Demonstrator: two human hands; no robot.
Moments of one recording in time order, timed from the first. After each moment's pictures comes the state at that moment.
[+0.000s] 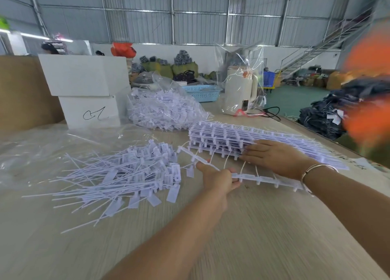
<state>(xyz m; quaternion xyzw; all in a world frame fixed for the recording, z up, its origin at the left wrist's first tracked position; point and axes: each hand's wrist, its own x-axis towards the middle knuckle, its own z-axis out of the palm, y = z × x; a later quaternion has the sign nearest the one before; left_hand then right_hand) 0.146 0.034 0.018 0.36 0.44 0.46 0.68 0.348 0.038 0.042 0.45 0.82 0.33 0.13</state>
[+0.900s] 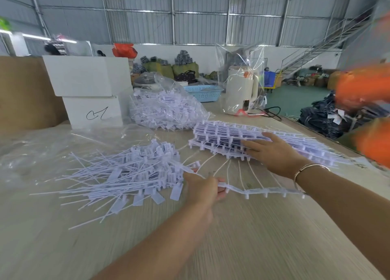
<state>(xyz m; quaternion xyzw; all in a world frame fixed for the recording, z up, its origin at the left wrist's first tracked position) 0.102 0.009 0.017 0.38 0.46 0.46 0.66 0.326 0.038 0.047 0.55 0.76 0.30 0.16</state>
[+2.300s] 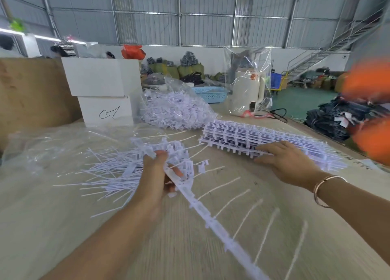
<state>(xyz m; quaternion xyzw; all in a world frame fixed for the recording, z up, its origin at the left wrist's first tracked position) -0.012 0.002 0.051 0.42 0.43 0.55 0.58 0.311 0.000 0.044 0.51 0.79 0.32 -0.10</state>
